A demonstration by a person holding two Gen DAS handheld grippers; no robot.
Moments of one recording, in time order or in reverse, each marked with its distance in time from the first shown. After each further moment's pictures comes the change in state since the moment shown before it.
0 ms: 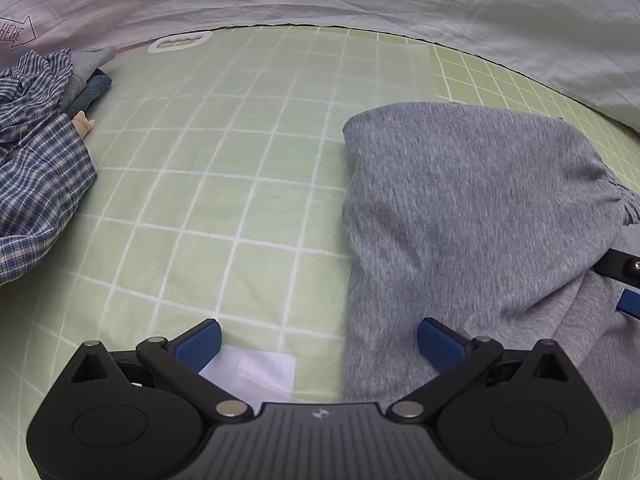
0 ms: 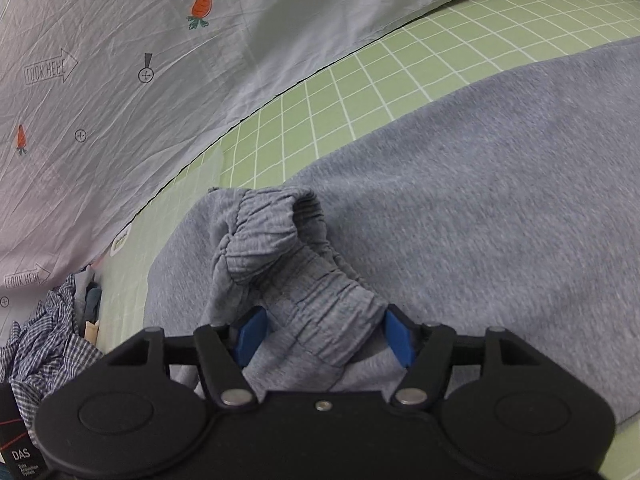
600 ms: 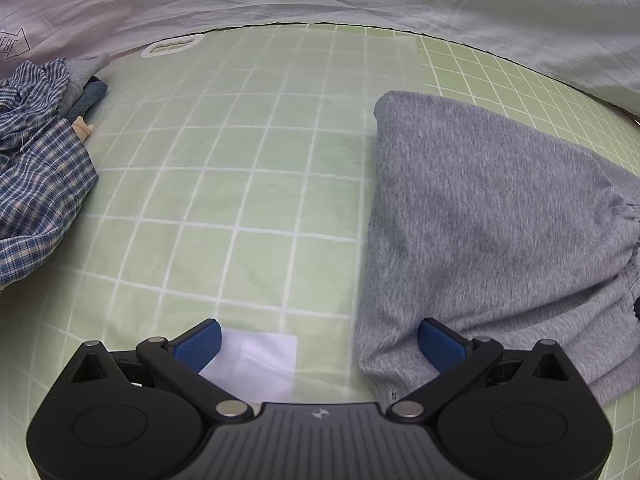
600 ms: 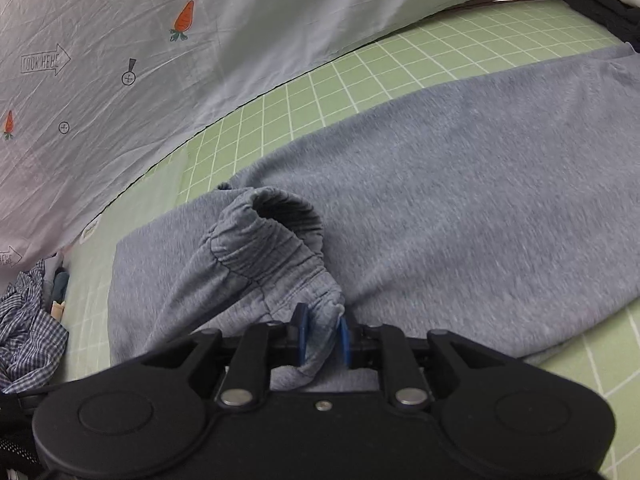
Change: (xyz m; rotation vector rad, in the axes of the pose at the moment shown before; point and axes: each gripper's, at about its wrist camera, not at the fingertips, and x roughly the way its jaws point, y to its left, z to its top) left arm -0.009 -0.001 -0.008 0.054 0.005 0.008; right arm -0.055 -0.036 -0.022 -0.011 -0.065 -0.125
